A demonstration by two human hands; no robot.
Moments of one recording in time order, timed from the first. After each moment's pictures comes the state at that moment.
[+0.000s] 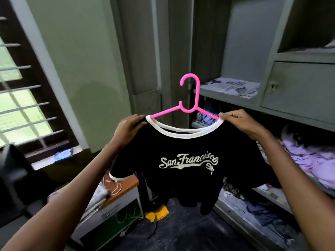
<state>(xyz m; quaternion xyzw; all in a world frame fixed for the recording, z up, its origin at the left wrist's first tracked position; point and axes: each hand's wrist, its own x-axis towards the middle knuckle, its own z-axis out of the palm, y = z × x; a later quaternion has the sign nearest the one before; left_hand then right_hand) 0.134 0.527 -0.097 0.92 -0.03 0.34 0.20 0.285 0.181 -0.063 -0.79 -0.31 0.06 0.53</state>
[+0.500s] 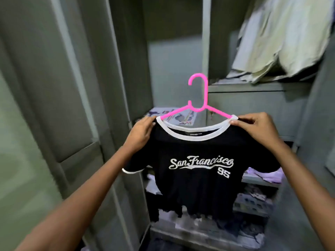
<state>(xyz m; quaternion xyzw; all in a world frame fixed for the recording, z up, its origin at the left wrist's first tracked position) 0.403 0.472 -0.021 0.87 -0.31 0.32 0.24 0.314 0.119 -0.002 -0.85 -0.04 -0.33 0.41</state>
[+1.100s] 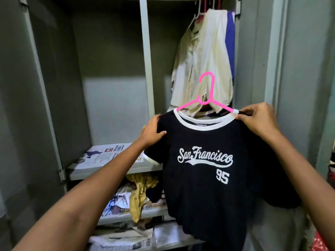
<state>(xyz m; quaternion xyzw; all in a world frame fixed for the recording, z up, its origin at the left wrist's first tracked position) 0.489 0.285 0.068 0.83 -0.40 0.19 0.34 0.238 0.077 0.114 -0.81 0.21 -0.52 0.20</state>
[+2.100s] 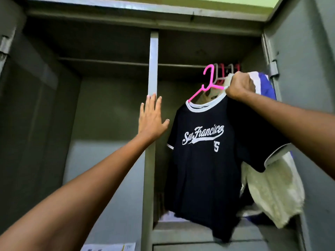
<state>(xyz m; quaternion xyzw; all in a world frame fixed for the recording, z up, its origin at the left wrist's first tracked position) 0.669 0.183 0.323 0.74 -0.28 0.58 0.20 0.510 -0.012 0.420 -0.73 0.25 -0.63 0.03</state>
